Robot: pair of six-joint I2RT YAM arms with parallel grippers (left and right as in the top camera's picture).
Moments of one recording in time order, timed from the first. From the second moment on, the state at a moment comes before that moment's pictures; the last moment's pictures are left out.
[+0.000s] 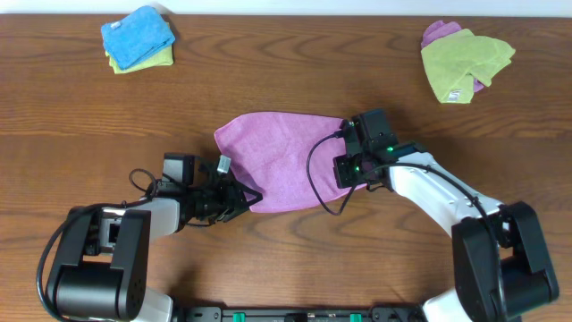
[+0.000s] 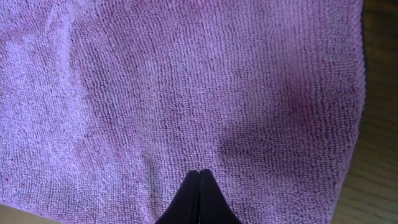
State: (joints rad) left arm -0.09 1.68 0.47 0.11 0.97 -0.58; right arm 0.35 1.70 0.93 -0.46 -0.19 0.15
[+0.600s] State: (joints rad) left arm -0.09 1.68 0.47 0.24 0.83 -0.62; right arm 0.35 1.70 0.93 -0.55 -0.19 0.15
